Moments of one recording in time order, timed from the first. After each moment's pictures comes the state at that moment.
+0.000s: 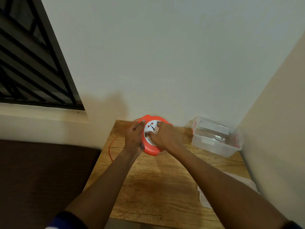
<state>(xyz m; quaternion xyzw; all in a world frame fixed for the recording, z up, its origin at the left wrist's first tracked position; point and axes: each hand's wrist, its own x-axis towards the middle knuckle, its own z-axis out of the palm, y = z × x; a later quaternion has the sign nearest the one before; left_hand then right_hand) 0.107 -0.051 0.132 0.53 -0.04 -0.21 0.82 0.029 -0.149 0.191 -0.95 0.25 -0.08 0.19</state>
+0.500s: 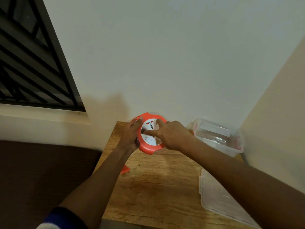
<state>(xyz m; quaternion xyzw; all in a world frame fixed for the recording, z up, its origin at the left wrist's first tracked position) 0.128 -0.037 0.149 0.51 -0.08 -0.26 0.81 0.020 -0.177 0.218 -0.98 -0.10 -0.04 -0.18</state>
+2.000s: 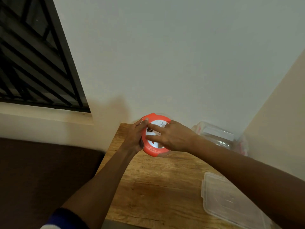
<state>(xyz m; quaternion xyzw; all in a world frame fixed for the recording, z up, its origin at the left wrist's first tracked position) 0.125 -0.033 0.160 0.50 -0.11 -0.29 0.81 0.025 -0.188 0.224 -0.93 -0.28 -0.10 -0.23</state>
